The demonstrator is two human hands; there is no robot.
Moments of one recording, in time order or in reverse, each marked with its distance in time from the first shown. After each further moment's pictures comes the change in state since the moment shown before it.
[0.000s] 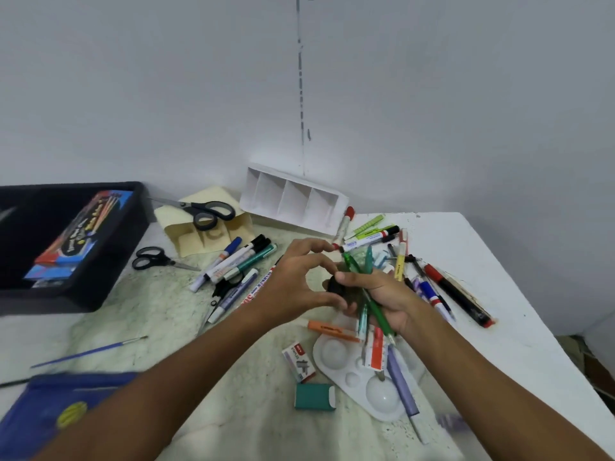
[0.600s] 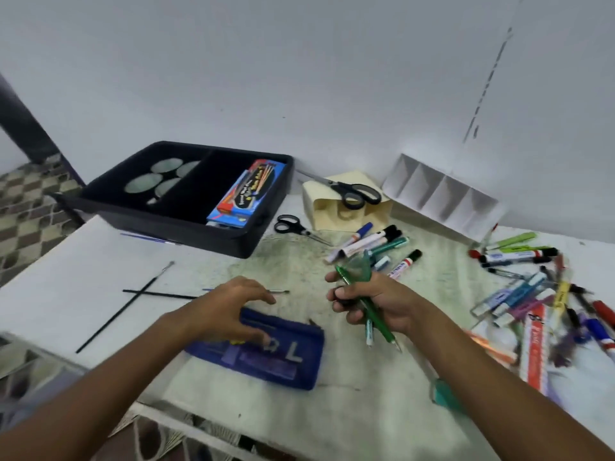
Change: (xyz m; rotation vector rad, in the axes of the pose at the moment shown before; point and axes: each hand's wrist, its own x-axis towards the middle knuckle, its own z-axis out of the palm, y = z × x) left_hand -0.224 -0.101 -0.203 0.413 -0.353 -0.491; right_hand 0.083 0.088 0.164 -0.249 -0.267 0.197
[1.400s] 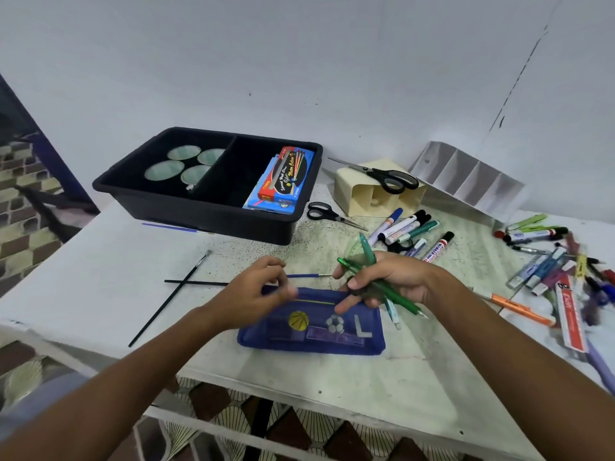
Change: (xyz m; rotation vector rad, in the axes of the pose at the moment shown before) left_hand -0.033 -0.055 0.002 -0.434 0.209 0.097; right_hand 0.024 0.001 0.080 -0.260 -0.112 0.118
